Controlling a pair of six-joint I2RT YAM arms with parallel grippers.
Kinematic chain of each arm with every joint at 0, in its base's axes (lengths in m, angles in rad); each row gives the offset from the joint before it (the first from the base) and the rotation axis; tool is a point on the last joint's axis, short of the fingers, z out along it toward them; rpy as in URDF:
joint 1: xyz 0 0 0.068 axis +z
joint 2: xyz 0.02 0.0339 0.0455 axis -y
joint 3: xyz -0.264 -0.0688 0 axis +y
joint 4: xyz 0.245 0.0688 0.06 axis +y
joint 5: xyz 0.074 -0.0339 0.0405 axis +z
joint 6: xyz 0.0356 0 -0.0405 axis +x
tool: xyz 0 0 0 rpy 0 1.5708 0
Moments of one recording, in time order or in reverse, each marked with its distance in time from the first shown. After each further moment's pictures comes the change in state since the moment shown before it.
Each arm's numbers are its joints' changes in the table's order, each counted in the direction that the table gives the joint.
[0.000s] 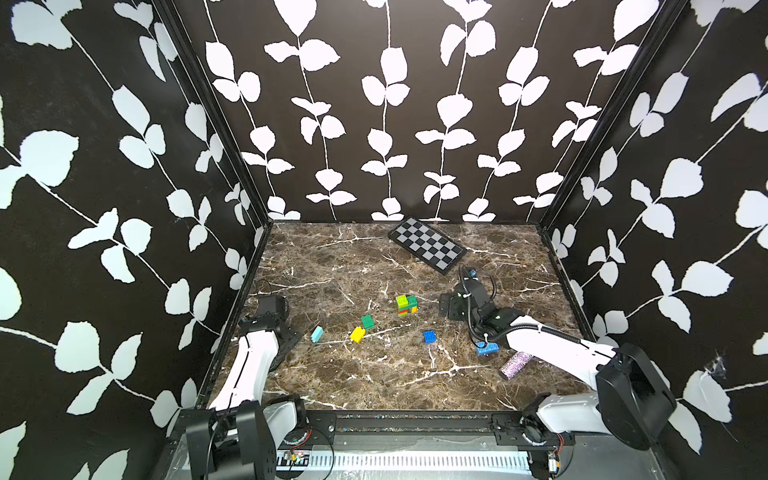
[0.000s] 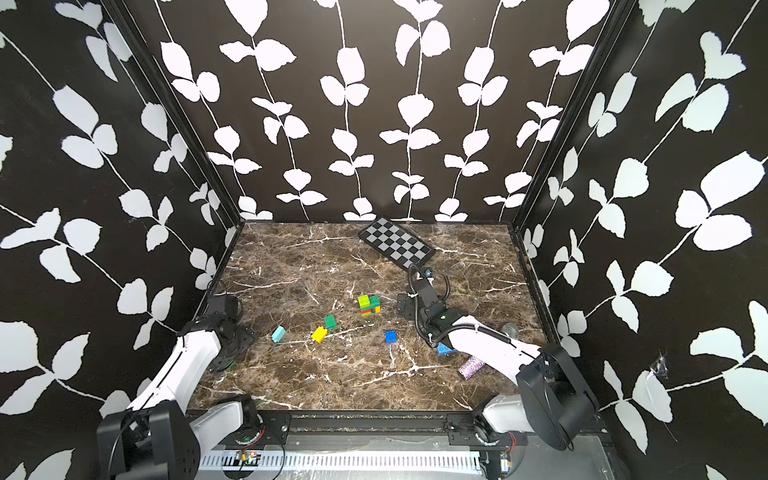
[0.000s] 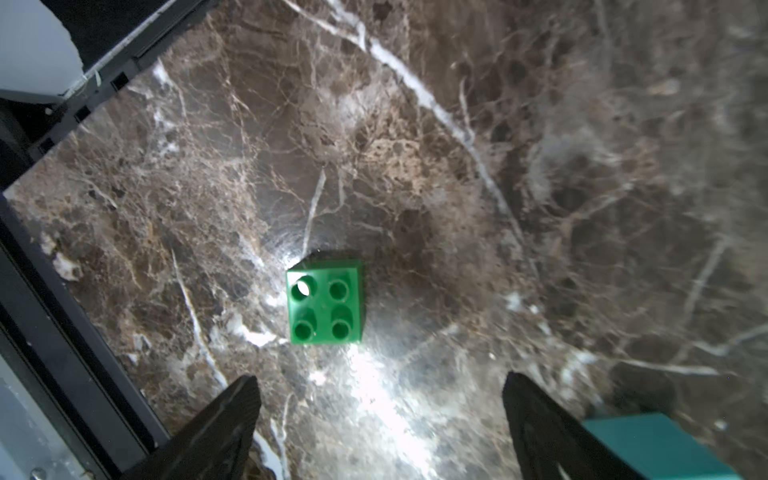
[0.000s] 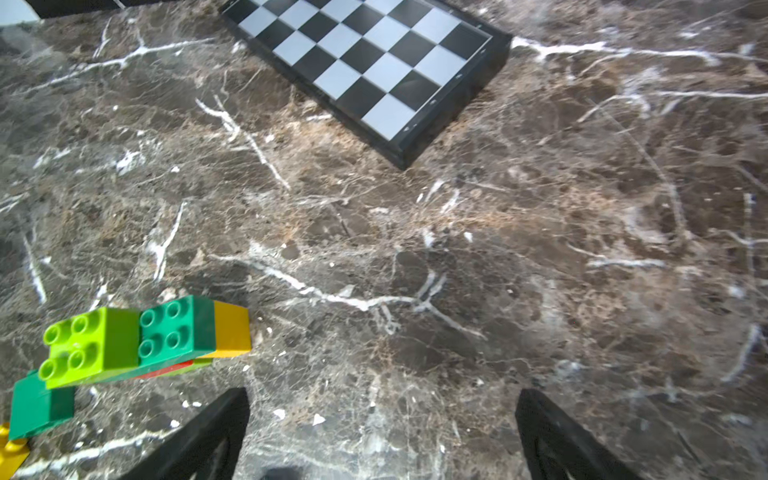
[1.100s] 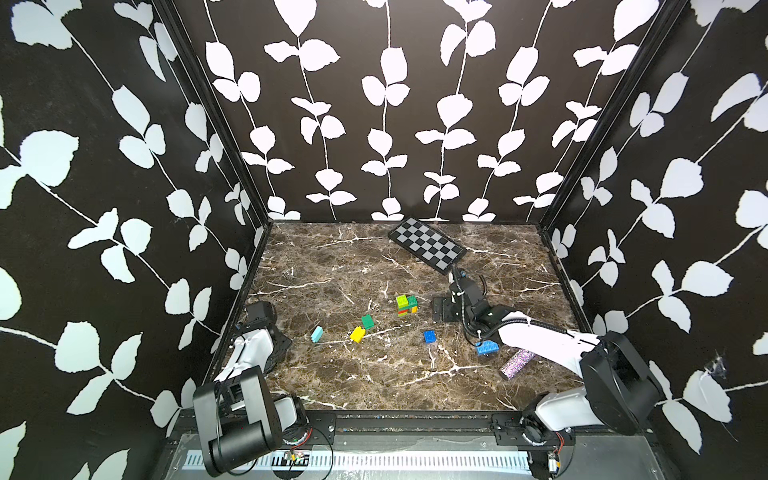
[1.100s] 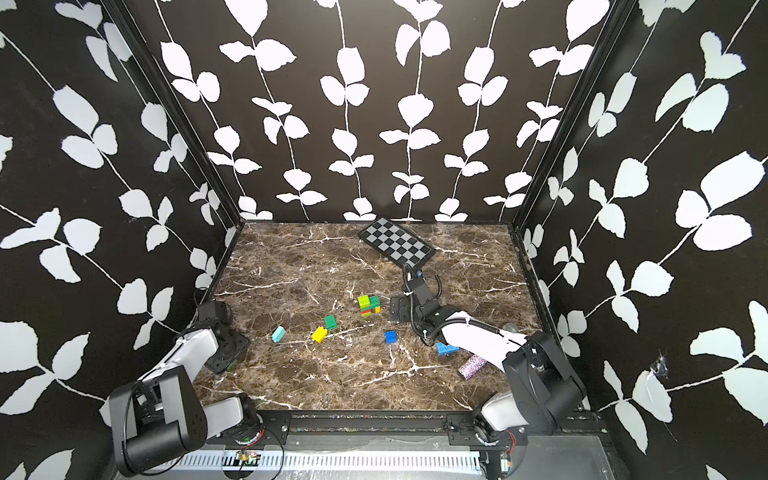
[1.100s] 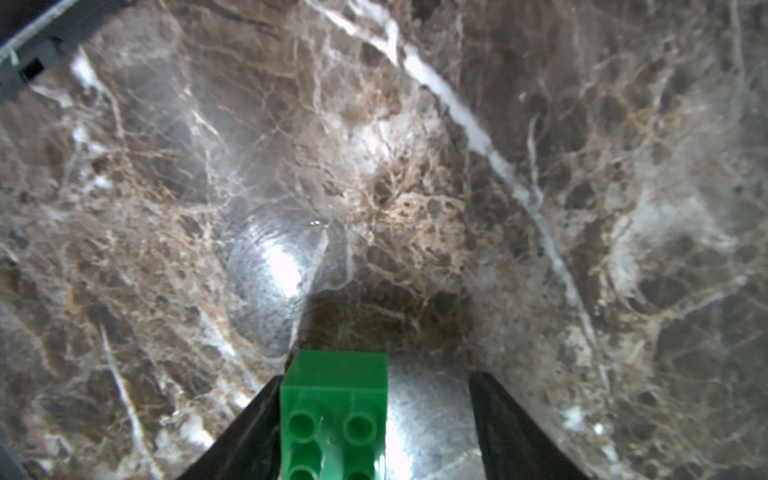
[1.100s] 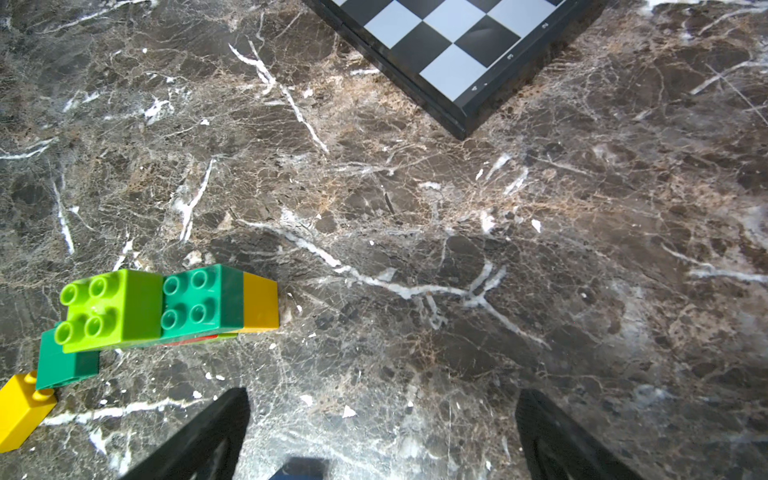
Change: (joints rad) left arm 0.158 -0.121 0.084 -0.246 -0.090 0.086; right arm 0.000 -0.079 -0.018 -0.036 0.105 -0.036
